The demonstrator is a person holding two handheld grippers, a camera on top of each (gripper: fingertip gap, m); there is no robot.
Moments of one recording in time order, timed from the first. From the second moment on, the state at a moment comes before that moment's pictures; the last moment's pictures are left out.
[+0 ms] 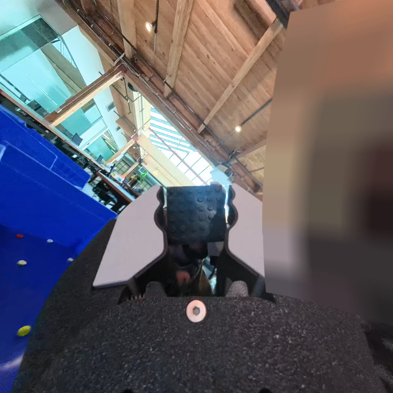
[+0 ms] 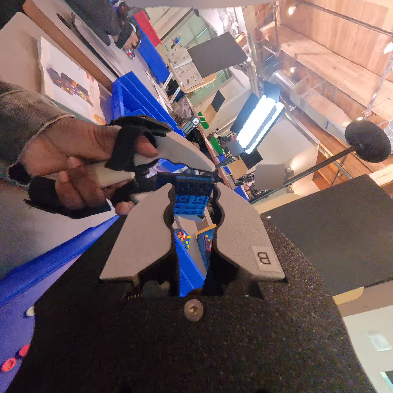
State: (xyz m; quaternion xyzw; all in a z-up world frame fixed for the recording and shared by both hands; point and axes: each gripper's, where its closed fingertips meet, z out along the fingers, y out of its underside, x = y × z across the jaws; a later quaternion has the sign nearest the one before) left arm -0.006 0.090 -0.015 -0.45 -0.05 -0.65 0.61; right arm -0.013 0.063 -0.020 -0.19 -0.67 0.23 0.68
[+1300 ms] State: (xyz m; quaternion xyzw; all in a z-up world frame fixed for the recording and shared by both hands) left arm -0.006 0.096 -0.081 -0.77 0.41 0.00 0.49; right arm 0.047 0.107 -0.010 -0.37 -0.60 0.47 0.53
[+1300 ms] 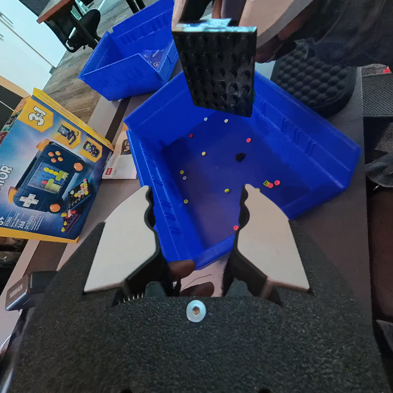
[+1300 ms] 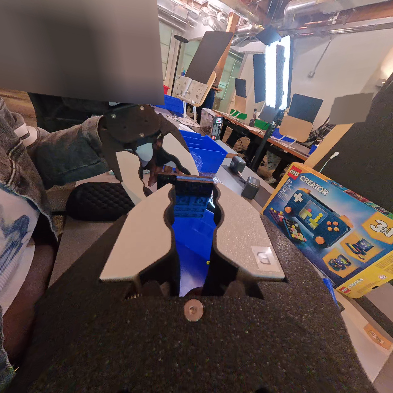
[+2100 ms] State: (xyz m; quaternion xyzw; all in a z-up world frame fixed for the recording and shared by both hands) left arm 0.043 0.078 -0.038 -0.61 0.40 -0.26 0.64; right arm 0.021 0.061 -0.025 -0.36 -0.65 0.56 0.38
